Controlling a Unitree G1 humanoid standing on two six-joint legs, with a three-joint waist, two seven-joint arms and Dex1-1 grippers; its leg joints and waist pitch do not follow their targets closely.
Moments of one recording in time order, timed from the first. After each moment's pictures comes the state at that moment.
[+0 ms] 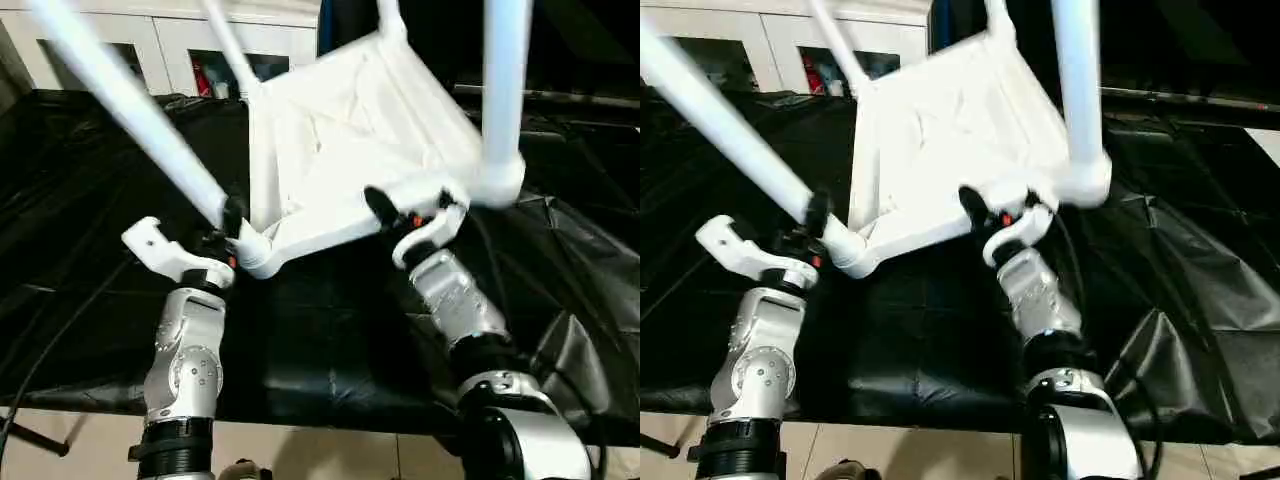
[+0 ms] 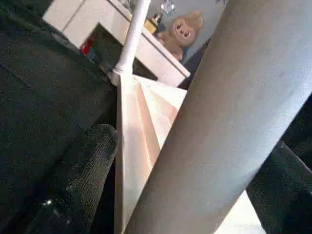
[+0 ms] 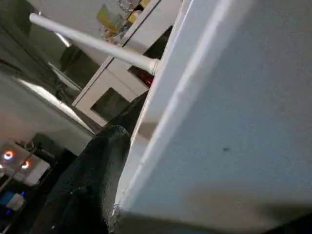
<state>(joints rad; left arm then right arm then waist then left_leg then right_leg) -0.28 -0.07 0.24 0.14 -0.61 -0.01 -0.12 -0.68 0.02 -0.30 0.73 0.61 0.21 0.41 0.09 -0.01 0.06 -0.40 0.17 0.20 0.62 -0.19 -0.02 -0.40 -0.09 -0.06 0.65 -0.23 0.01</state>
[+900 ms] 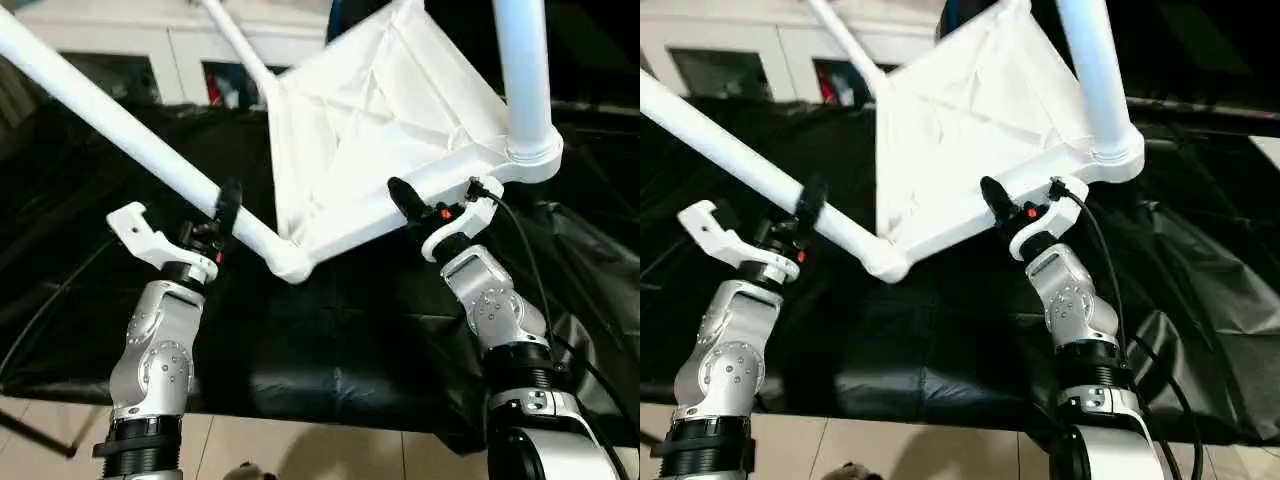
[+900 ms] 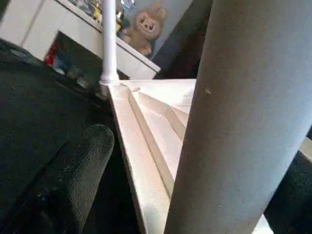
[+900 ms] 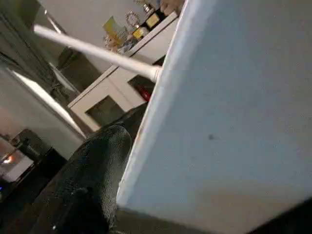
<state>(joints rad) -0.26 0.06 0.21 0.11 -0.66 0.13 -0.22 -0.59 -0.07 -0.25 0.52 0.63 0.27 0.34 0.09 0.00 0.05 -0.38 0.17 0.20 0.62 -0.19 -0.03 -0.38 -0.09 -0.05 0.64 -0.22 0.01</state>
